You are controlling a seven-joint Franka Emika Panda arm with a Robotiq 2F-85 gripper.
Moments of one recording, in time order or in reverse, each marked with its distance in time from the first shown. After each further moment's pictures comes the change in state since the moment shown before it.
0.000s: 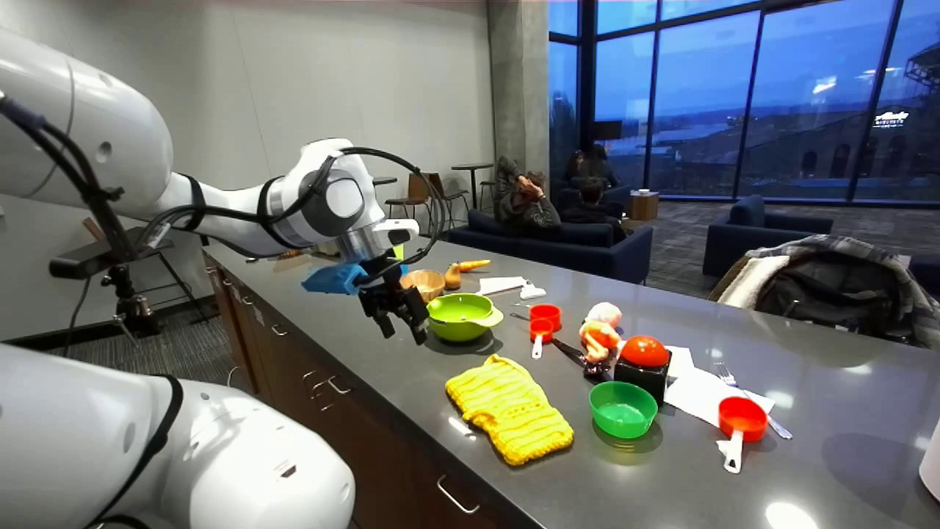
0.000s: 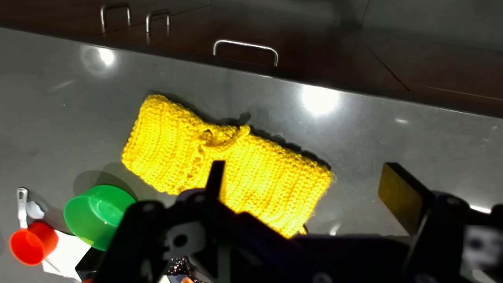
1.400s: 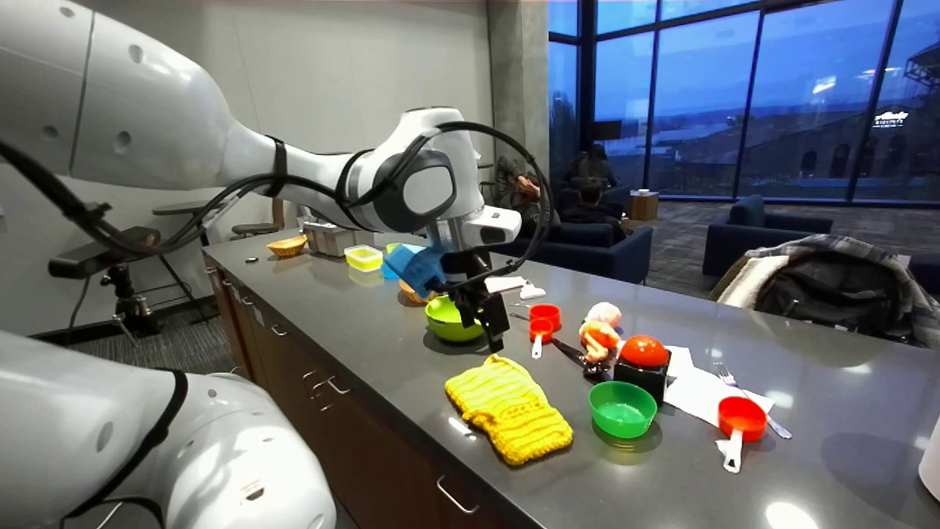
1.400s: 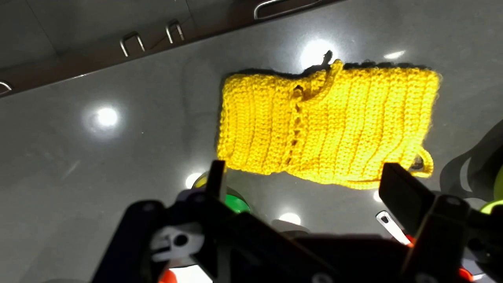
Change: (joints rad) arm -0.236 0.000 -0.283 0.013 -0.009 0.036 -0.042
